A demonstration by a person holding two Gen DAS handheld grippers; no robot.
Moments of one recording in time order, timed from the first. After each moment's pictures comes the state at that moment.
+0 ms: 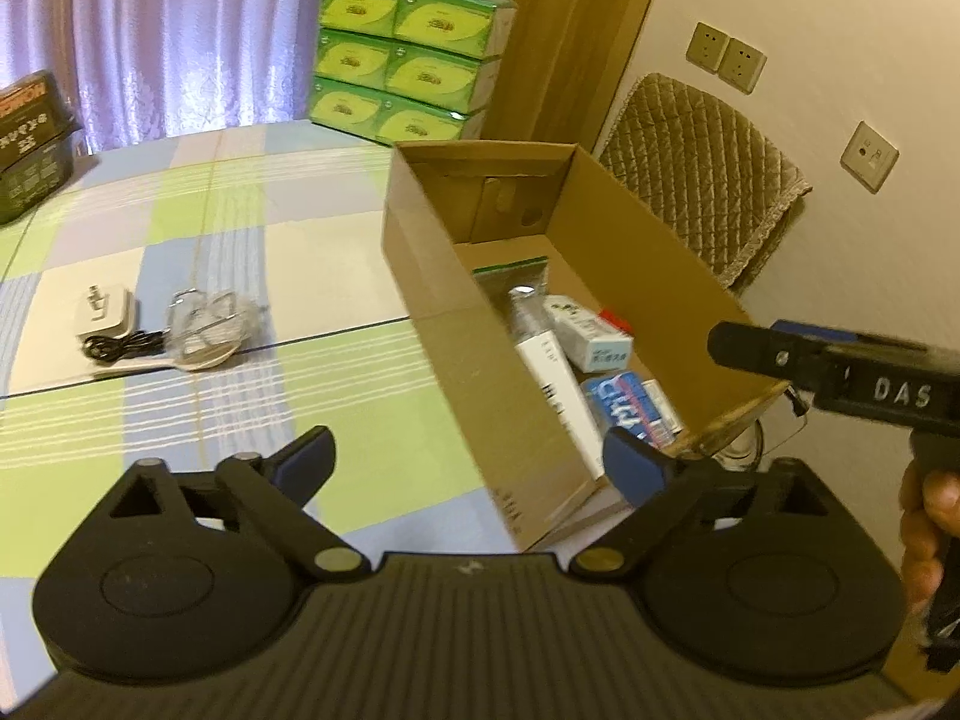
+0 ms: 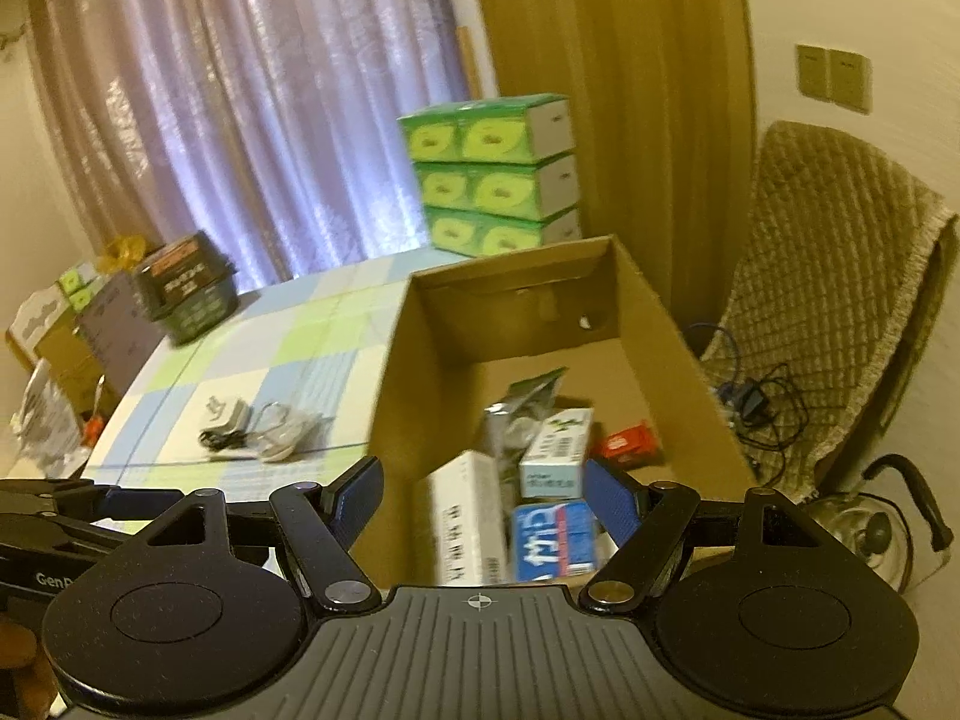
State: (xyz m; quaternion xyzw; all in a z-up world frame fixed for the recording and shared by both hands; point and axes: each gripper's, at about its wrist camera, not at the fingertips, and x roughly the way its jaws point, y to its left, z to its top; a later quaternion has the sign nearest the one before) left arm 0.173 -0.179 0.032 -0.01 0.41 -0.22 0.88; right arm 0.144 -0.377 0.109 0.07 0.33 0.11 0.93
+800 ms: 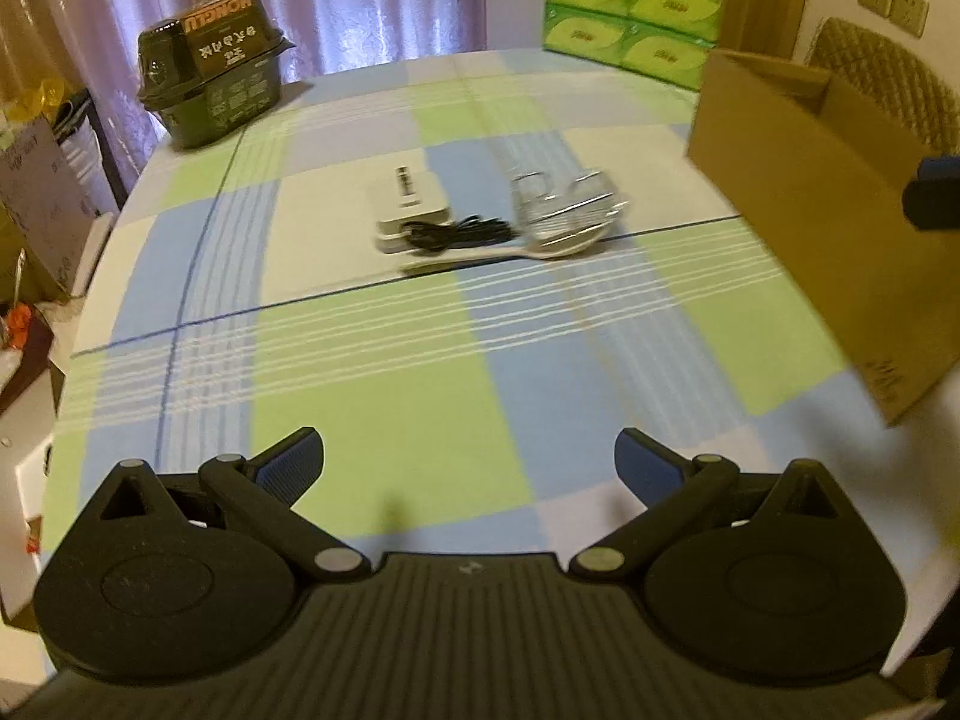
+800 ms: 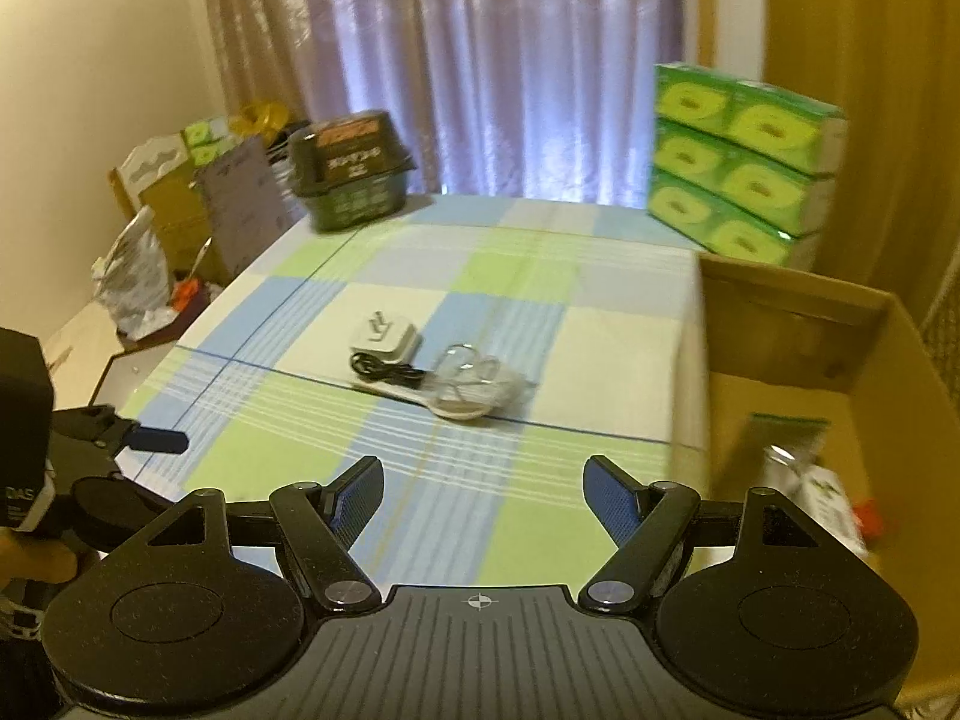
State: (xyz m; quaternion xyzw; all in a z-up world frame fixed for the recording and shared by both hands) left arm 0.200 0.009 -0.051 0.07 0.44 -0.09 0.89; right arm 0.197 -0.205 0.075 -0.05 0.37 0.24 0.90
